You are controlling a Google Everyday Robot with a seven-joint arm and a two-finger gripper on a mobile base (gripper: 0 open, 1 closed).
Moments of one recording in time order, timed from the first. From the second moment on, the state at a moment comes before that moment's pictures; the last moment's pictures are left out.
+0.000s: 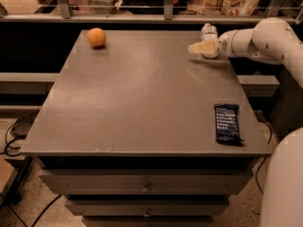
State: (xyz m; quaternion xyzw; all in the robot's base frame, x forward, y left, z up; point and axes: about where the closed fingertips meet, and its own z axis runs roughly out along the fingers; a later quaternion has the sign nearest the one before) arm 0.831 -0.214 0.856 -0.19 0.83 0.14 0.51
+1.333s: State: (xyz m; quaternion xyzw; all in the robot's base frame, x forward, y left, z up) arm 0.816 -0.200 0.934 -0.26 0.79 0.13 0.54
